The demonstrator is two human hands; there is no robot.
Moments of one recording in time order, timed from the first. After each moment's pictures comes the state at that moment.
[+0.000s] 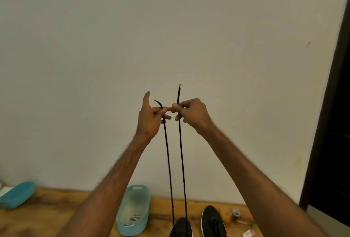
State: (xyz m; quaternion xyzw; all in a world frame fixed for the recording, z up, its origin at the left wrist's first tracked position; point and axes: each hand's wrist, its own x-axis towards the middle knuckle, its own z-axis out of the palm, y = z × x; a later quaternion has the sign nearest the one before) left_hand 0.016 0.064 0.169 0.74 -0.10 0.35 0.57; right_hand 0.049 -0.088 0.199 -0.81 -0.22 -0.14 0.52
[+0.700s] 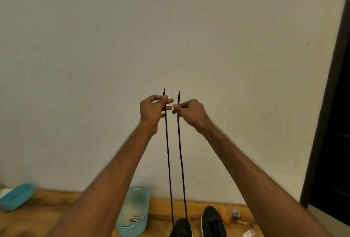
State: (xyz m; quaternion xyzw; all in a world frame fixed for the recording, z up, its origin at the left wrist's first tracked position) left_hand 0.033 0.048 0.201 0.64 -0.02 0.31 0.71; right_hand 0.064 -0.087 0.204 -0.84 -0.21 -0.15 0.48
